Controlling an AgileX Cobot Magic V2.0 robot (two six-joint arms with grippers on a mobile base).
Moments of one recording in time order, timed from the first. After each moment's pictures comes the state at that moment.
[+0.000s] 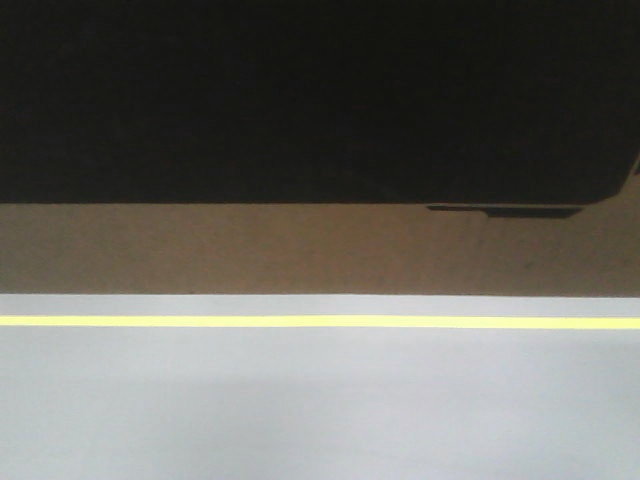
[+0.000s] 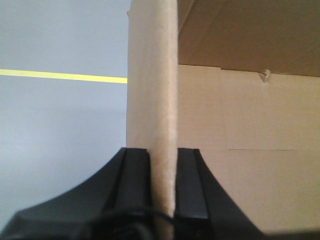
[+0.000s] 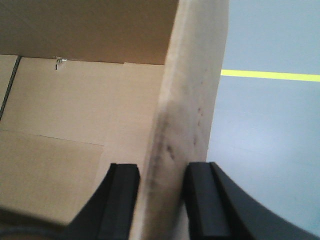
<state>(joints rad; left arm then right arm) -0.48 0.59 -1.20 0.21 1.10 -0.36 0.49 0.66 -1.18 -0.17 1.05 0.43</state>
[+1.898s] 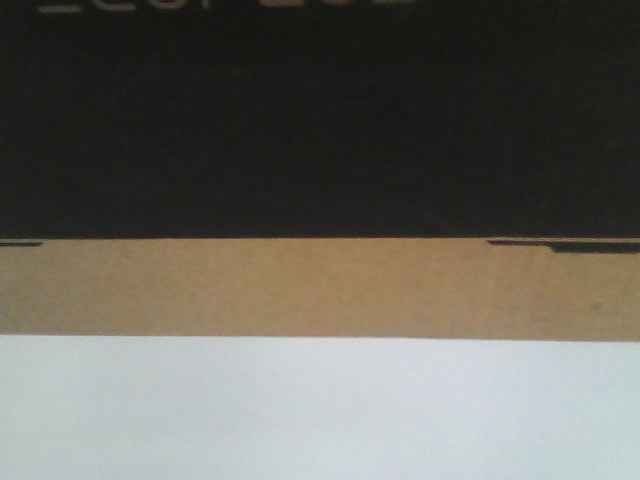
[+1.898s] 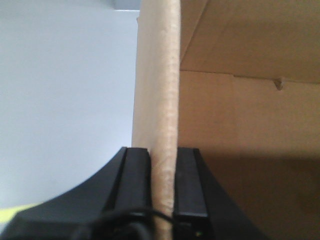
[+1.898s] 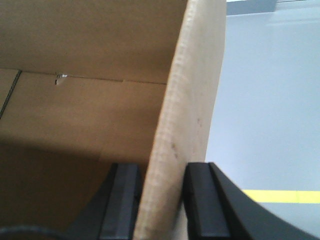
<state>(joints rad) -0.73 0.71 -1.20 0.43 1.15 -0.61 0.49 0.67 -1.18 -0.22 1.07 0.43</state>
